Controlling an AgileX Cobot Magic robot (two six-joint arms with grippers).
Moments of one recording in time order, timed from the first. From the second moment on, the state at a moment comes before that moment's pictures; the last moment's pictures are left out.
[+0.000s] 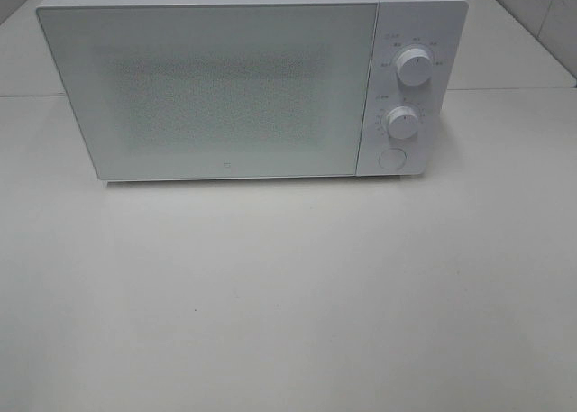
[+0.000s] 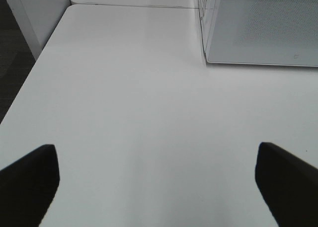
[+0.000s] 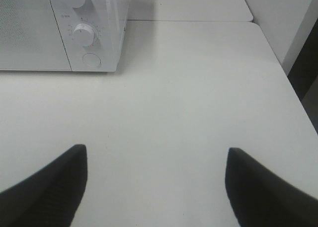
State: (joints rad) left arm 0.07 0.00 -0.52 -0.03 1.08 0.04; right arm 0.08 0.00 -0.50 -0.09 0.97 0.06
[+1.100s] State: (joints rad) left arm 0.07 0.00 -0.52 -0.03 1.08 0.04; right arm 0.08 0.33 -0.39 -0.09 0.18 0.06
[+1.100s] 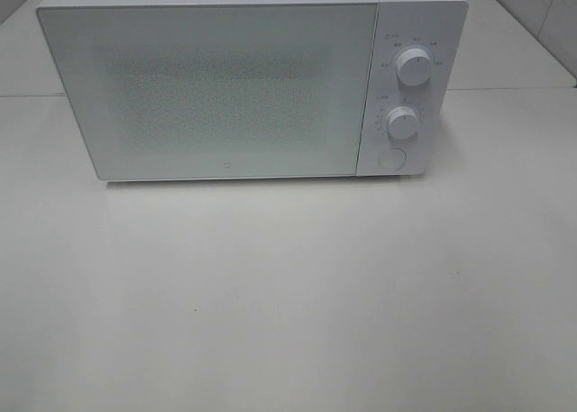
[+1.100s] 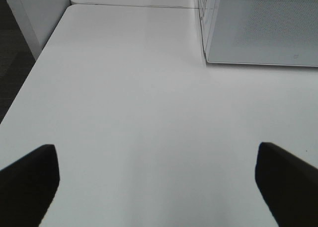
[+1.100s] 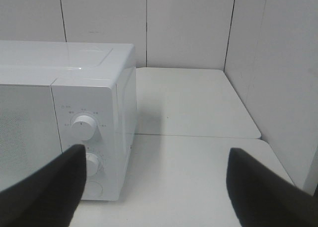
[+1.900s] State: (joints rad) left arm 0.07 0.00 -0.52 -0.03 1.08 0.04; right arm 0.08 0.84 -0.39 -0.11 -0.36 0.05
